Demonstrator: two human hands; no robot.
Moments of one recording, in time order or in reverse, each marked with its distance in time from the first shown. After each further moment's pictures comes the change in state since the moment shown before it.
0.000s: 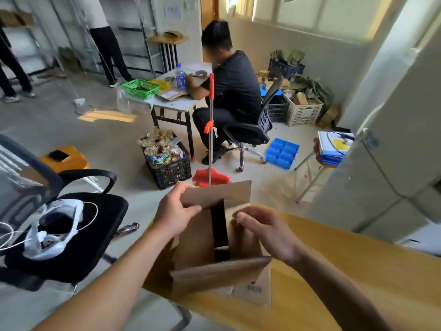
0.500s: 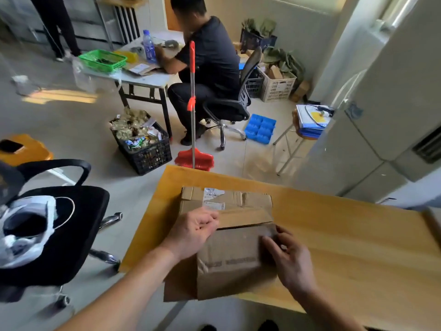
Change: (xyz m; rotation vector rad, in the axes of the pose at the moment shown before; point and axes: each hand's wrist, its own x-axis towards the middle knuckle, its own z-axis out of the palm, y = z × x) left_hand -0.031 -0.071 0.019 -0.112 -0.477 0.228; right_hand -0.053 0.071 0.088 0.140 0.529 0.388
